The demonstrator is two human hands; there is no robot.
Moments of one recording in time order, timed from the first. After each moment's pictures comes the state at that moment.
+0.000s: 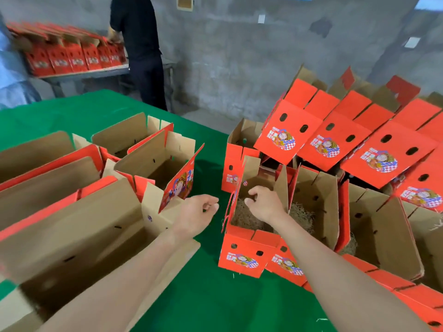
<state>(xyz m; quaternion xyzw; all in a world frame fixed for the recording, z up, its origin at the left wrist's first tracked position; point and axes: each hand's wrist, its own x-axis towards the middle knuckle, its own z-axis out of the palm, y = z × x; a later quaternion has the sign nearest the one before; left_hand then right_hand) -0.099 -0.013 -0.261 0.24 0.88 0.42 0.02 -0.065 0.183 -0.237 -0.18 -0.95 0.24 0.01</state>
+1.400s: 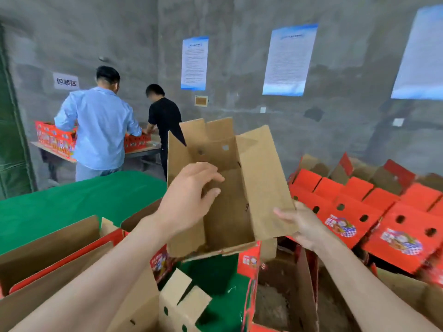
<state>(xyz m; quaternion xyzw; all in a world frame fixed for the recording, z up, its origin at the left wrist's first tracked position) -0.122 -0.076 -0.031 0.37 0.82 0.29 -0.33 -0.089 0.179 -0.077 -0.04 -0.67 0.74 0.10</state>
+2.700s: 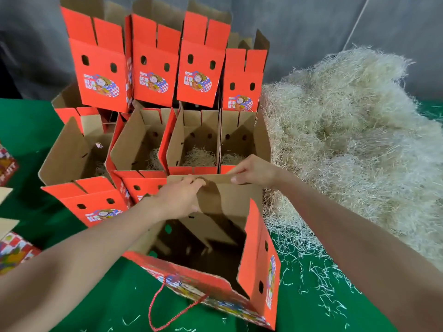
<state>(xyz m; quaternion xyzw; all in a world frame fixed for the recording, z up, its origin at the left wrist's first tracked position) 0.138 0.247 -0.267 0.59 0.80 0.00 0.09 0.282 0.421 -0.219 -0.18 -0.89 0.42 -0.02</state>
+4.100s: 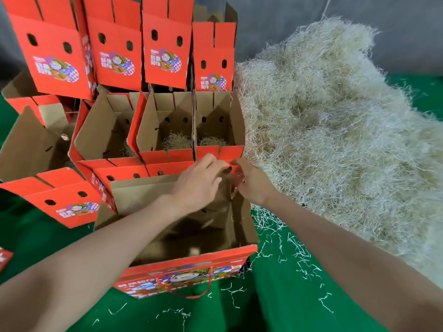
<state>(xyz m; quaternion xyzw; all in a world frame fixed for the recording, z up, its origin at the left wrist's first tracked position) 0.225 0.282 -0.271 0.63 0.73 0.26 -0.01 0.352 0.399 -0.284 -0.29 -0.91 0.26 0.14</state>
